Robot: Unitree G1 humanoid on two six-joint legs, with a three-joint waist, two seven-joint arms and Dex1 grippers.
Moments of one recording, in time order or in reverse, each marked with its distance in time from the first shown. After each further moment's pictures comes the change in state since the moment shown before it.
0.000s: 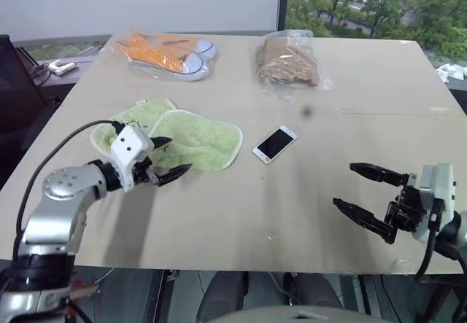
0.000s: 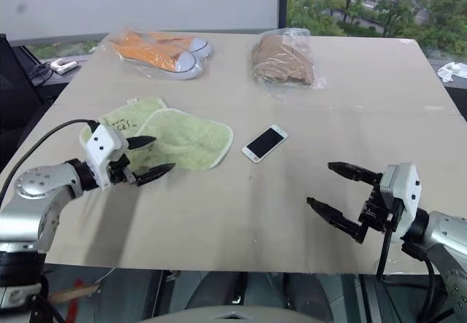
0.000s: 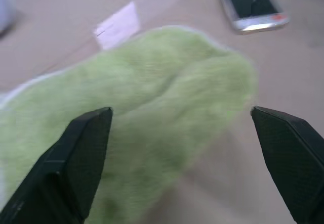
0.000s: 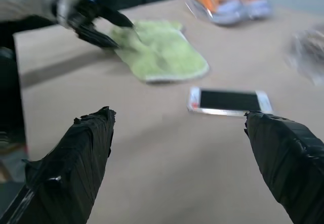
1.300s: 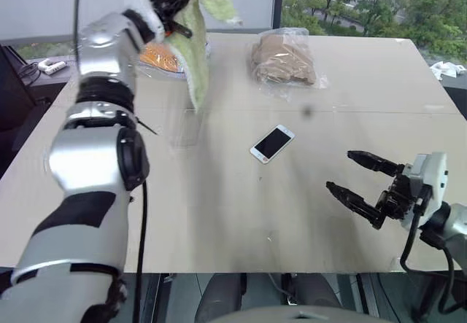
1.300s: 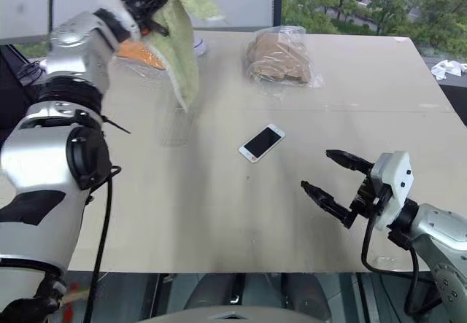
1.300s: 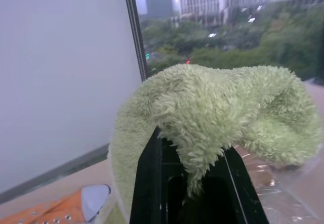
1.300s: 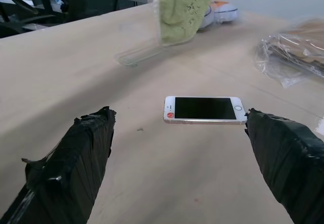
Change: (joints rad) left arm -1.251 -0.358 -0.024 1.188 0.193 -0.332 0.373; right arm -0.031 0.024 0.038 -0.014 -0.031 0.016 -0.140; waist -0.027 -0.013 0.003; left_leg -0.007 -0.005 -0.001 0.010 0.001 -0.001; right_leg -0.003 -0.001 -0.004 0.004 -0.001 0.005
